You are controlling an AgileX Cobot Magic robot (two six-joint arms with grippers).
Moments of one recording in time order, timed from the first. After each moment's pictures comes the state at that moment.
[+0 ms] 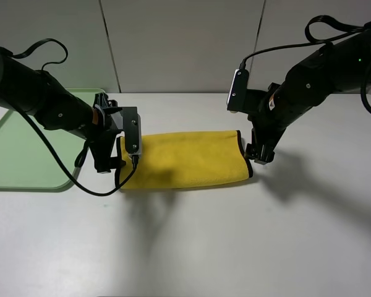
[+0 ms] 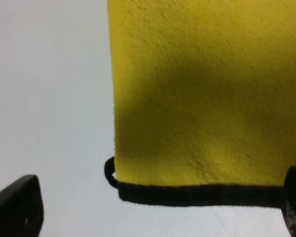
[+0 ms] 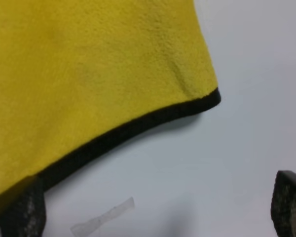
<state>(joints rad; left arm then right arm) -0.43 1.91 -0.90 0.49 -0.06 0.67 0.41 1.84 -1.00 -0.29 0.31 -0.61</state>
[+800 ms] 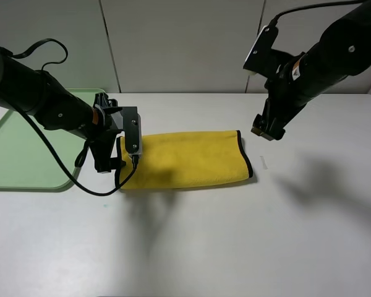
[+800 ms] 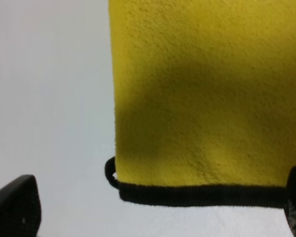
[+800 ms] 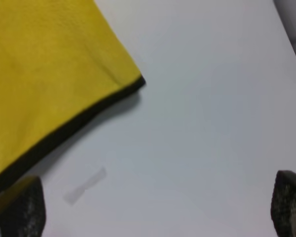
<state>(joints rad) -0.43 1.91 -0.90 0.49 -0.06 0.67 0.41 1.63 -1.00 -0.29 0.42 -0.42</state>
